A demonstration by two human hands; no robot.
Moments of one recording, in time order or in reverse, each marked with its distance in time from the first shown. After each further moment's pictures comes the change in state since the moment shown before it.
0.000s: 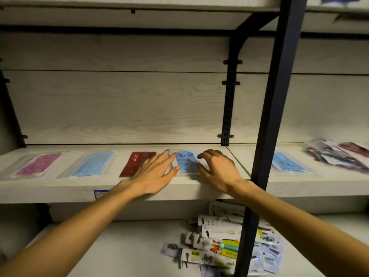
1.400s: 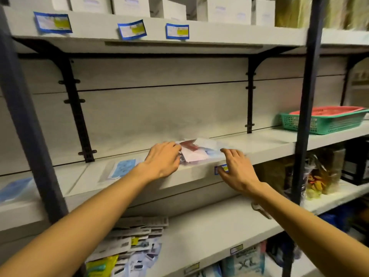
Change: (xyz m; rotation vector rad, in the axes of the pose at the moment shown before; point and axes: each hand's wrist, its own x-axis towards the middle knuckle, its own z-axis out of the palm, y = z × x) left_hand 0.146 0.535 0.061 0.300 0.286 0.428; right_hand -0.294 0.446 -0.206 -0.139 0.151 0.436
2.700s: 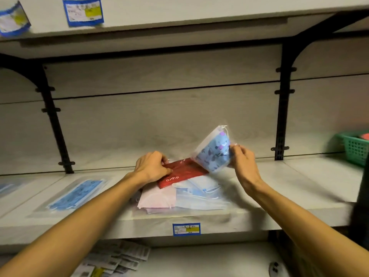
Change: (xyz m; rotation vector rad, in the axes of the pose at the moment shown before) left_hand 0.201 0.014 0.091 -0.168 -0.112 -0.713; right_hand 0.225 0.160 0.045 1.335 0.005 0.189
